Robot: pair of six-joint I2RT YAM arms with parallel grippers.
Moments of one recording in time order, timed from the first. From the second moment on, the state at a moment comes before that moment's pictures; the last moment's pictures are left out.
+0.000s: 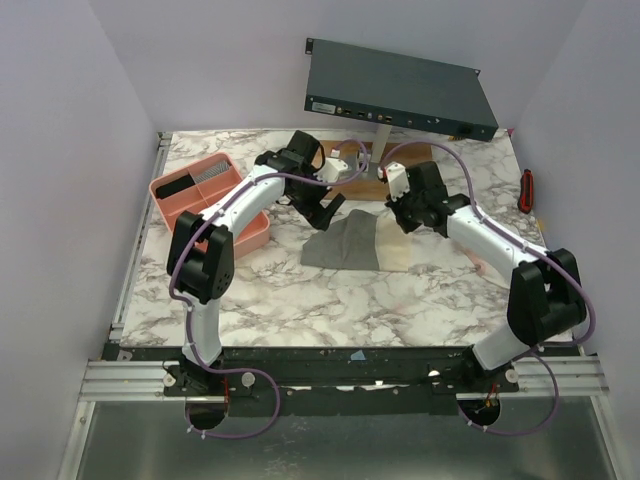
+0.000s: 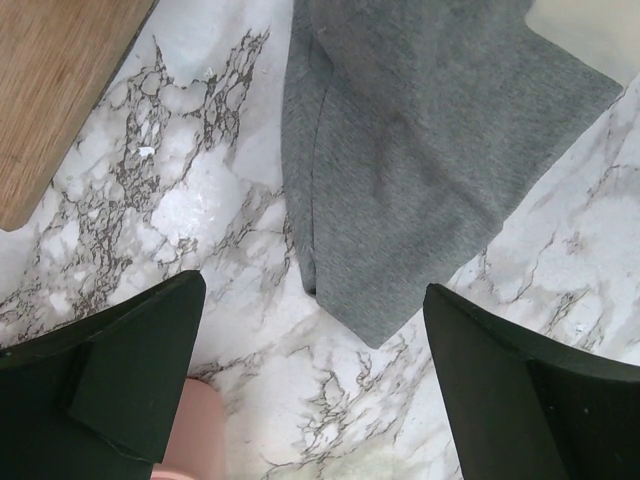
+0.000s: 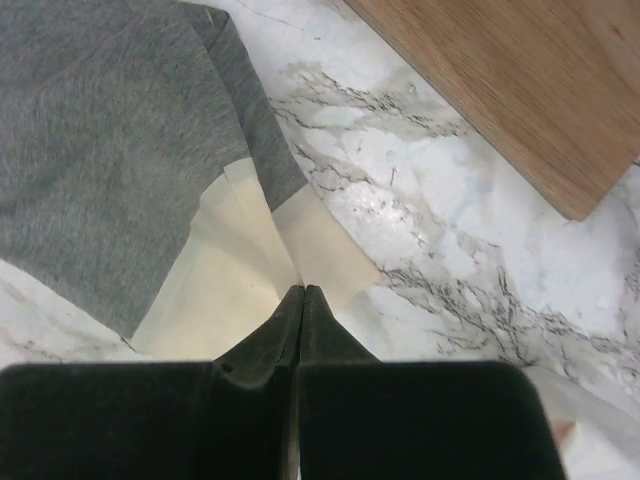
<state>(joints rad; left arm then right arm) -0.48 1.97 1.73 -0.83 0.33 0.36 0.39 1.58 1.11 -0.37 -0.06 -0.29</state>
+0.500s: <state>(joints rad) -0.50 1.95 1.69 -0.84 0.34 0.41 0.39 1.57 1.22 -0.58 0.05 -0.39</state>
